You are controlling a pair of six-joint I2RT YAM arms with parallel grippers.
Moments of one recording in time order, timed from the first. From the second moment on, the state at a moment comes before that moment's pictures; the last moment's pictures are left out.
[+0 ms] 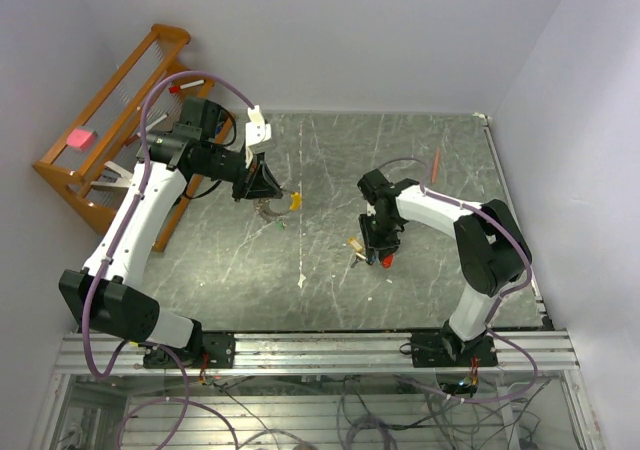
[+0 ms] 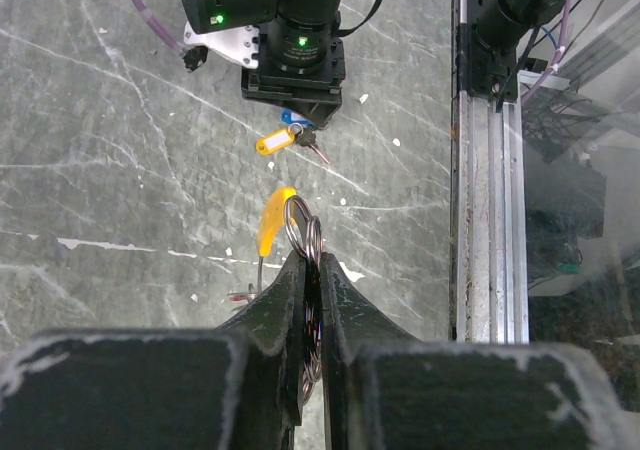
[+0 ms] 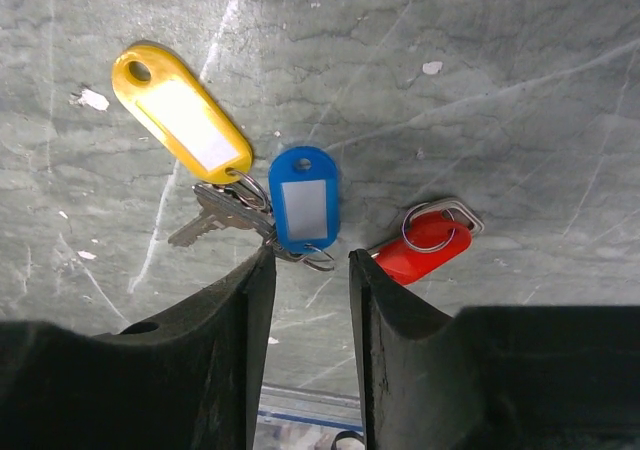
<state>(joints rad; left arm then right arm) -0.28 1.42 1.56 -1.10 1.05 0.76 0.53 1.78 1.11 -0.79 -0.07 0.39</state>
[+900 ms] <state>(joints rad) -0.28 1.42 1.55 -1.09 1.05 0.75 0.53 1.73 1.07 -0.78 -0.09 0.38</state>
